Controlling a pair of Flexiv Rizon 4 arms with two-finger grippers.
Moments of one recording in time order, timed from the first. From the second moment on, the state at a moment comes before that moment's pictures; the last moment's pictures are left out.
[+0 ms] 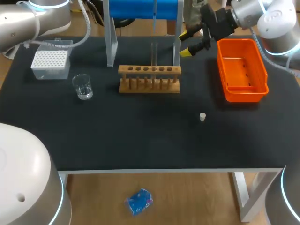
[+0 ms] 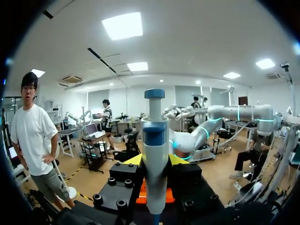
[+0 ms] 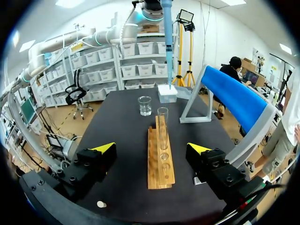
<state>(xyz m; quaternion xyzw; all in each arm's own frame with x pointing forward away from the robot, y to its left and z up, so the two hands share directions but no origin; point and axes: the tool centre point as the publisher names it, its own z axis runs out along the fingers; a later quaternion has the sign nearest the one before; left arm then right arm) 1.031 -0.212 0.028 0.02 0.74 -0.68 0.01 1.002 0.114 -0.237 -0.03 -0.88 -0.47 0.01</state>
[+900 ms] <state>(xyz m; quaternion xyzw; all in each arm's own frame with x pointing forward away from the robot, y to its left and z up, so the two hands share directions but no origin) 0.895 -0.236 0.018 0.07 0.75 -0.66 0.02 0.897 0.099 -0.181 0.03 -0.79 -0.61 0.00</state>
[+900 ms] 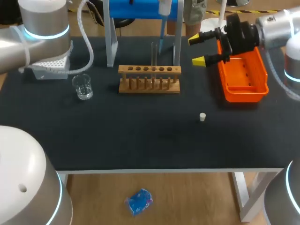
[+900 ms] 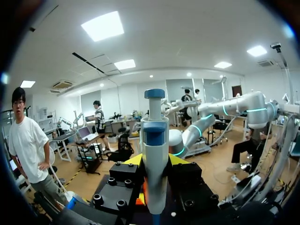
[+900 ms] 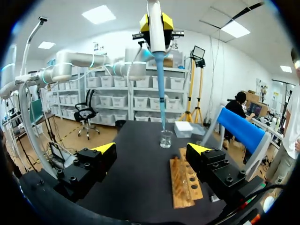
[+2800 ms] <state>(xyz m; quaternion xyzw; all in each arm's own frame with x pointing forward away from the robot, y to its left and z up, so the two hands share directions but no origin) 0.832 -0.250 -0.099 -0.01 0.73 -0.68 0.00 0.831 0.121 -0.170 0.04 -0.71 -0.71 0.05</state>
